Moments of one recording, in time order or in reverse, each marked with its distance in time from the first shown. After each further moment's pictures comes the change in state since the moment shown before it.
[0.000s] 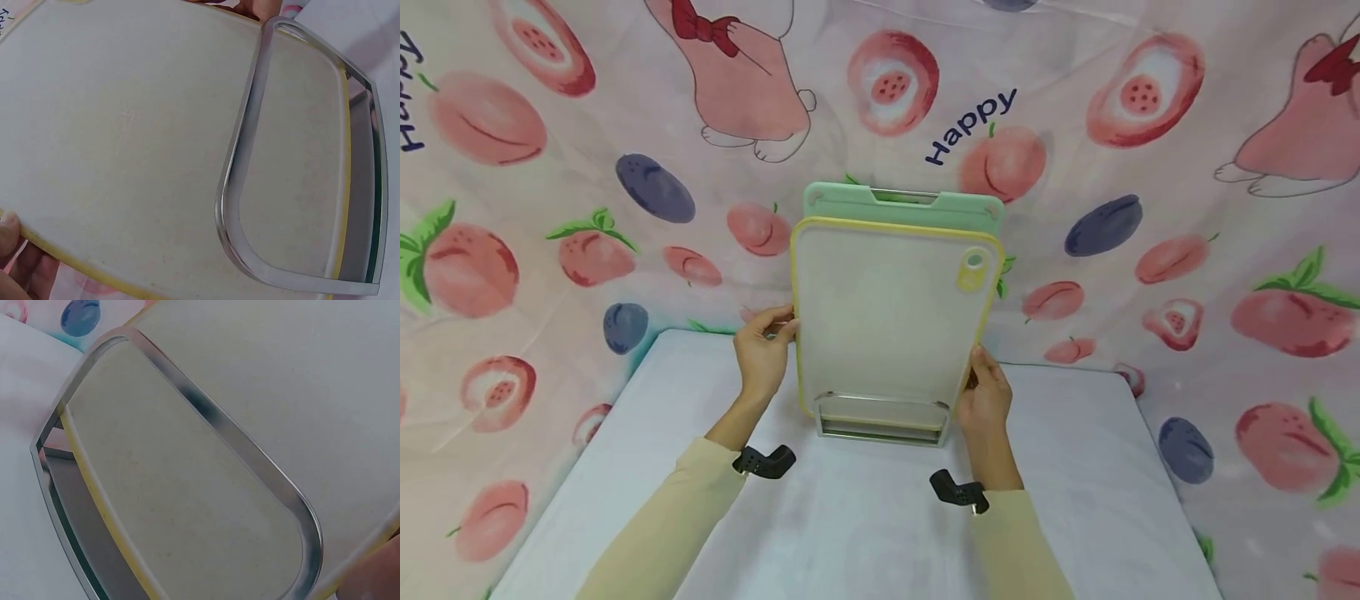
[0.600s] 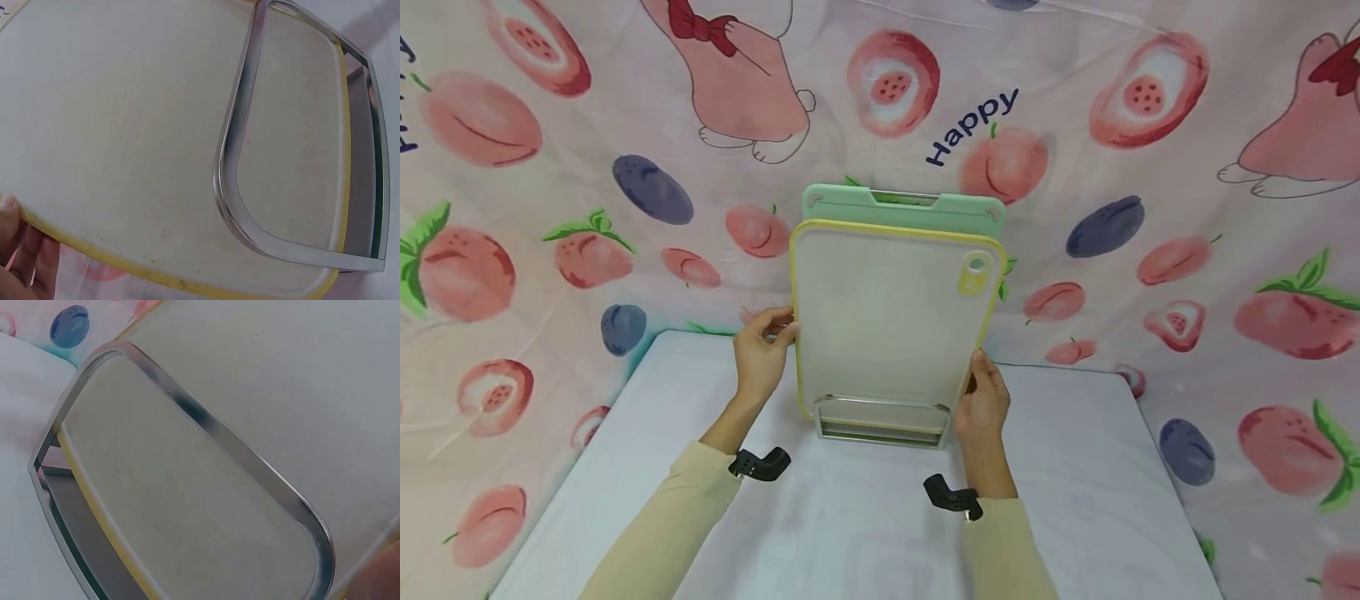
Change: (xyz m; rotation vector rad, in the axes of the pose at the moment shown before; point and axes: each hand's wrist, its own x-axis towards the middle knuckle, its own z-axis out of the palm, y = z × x) left_hand 0.004 -0.012 -0.006 0.100 -0.082 0.036; right_hand -0.004 0.010 0.001 0.023 0.003 -0.073
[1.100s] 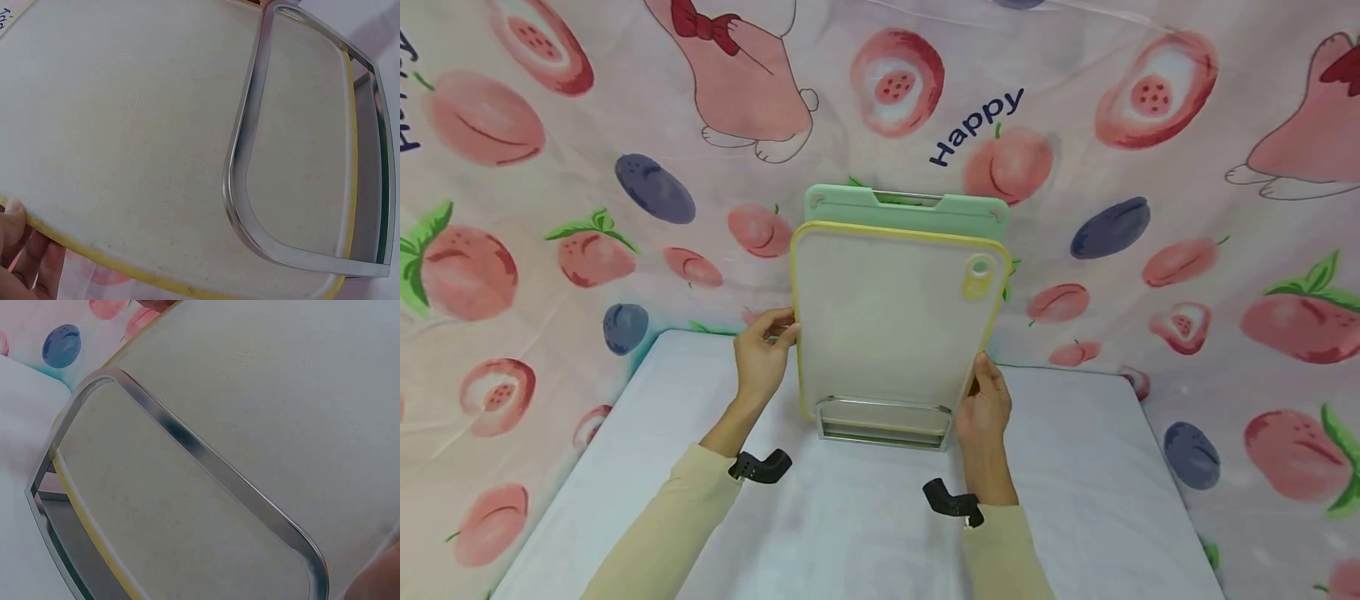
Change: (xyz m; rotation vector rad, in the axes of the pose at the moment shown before) left_hand -0.002 0.001 0.000 -0.007 0.013 0.016; right_hand -0.005 -0.001 0.002 0.061 0.014 0.038
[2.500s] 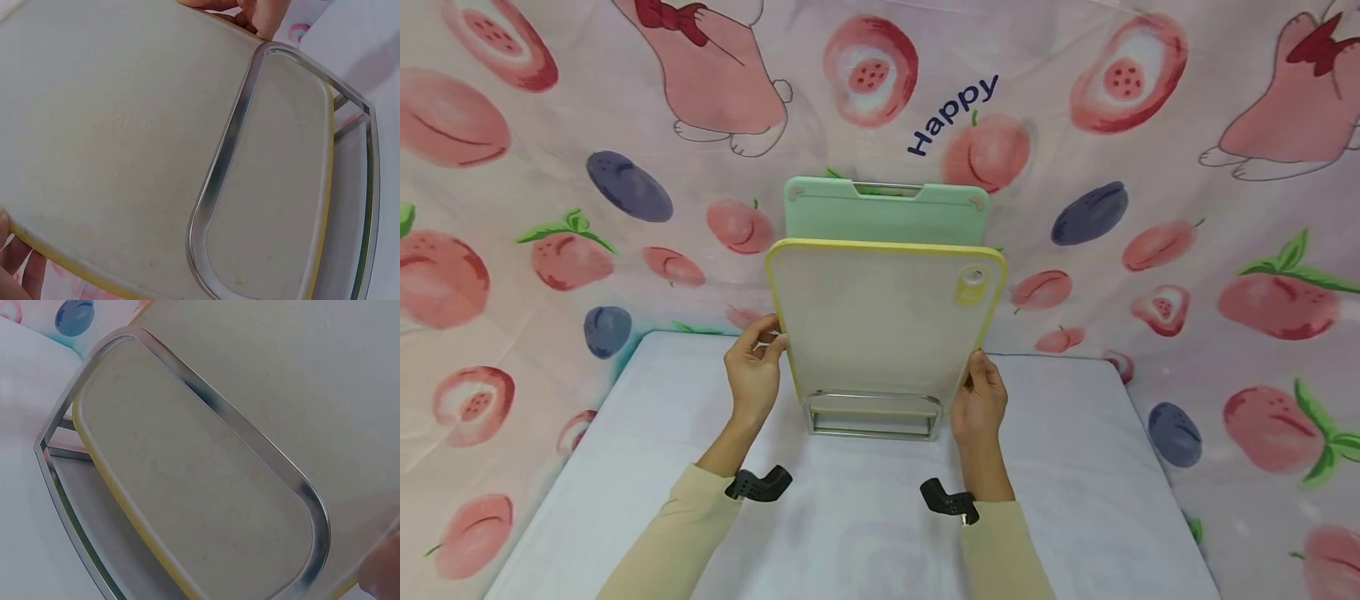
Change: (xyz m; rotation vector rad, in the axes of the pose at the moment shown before) left_hand -0.026 0.040 0.003 -0.149 0.052 0.071; right_hand -0.004 -0.003 -0.017 -0.039 -0.204 -0.166
